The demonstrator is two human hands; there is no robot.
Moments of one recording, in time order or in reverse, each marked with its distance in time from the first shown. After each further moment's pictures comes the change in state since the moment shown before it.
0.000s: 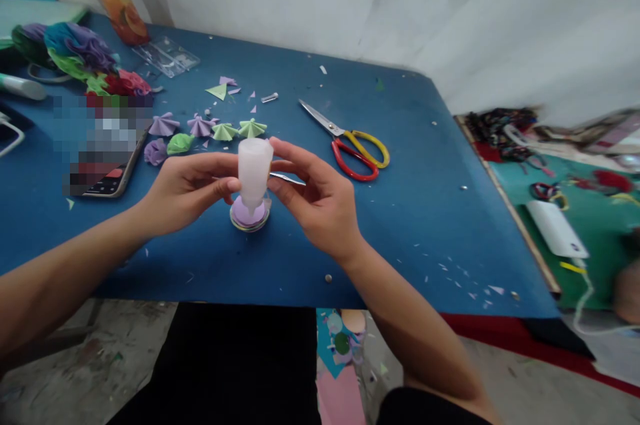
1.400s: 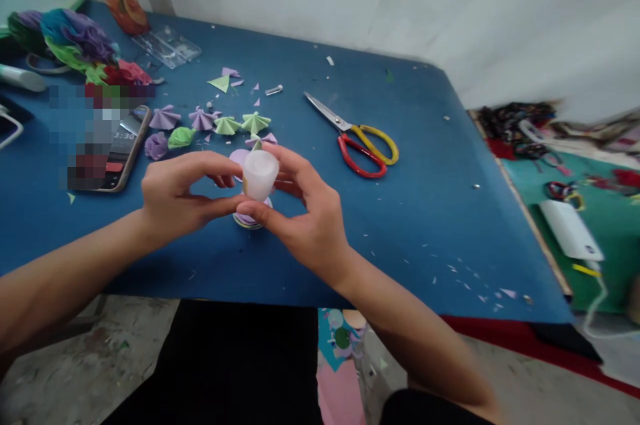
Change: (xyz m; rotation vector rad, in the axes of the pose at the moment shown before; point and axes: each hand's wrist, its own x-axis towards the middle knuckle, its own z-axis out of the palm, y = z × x) left_hand -0.005 -0.003 0.007 0.409 0.230 0.313; right_hand -0.010 -0.006 0.016 -0.038 0.010 0.094
